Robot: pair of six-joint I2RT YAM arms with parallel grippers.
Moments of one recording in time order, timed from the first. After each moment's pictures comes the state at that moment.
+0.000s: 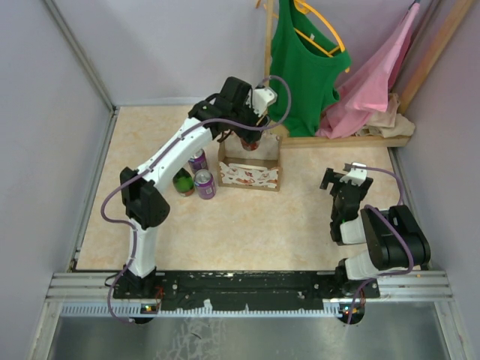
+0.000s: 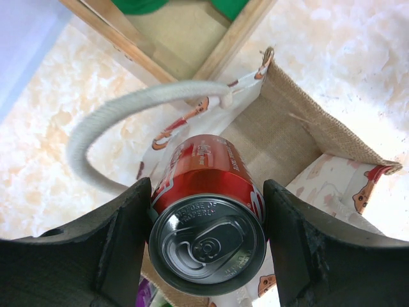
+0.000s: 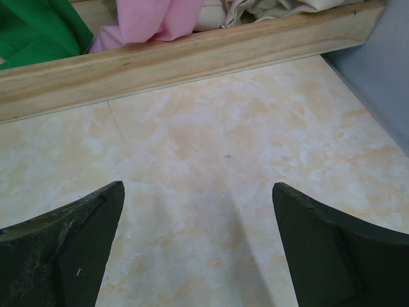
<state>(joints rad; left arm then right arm) -0.67 2.06 2.12 -0.77 0.07 0.25 0.09 1.46 0.15 1.20 0.39 0.05</state>
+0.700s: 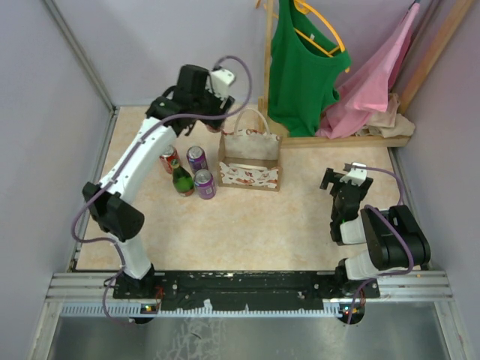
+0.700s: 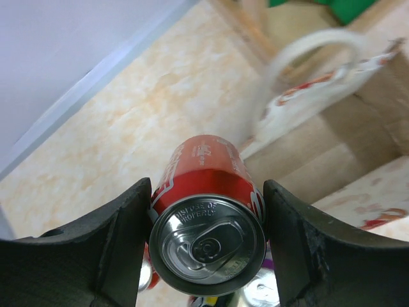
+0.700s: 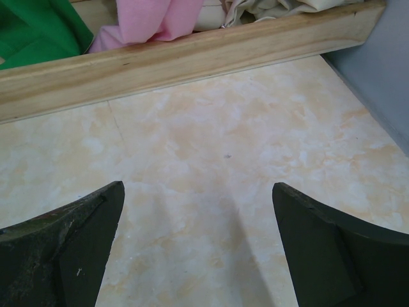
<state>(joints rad) -0.55 1.86 2.04 -0.77 -0.07 0.28 0.09 1.46 0.15 1.20 0.39 0.05</state>
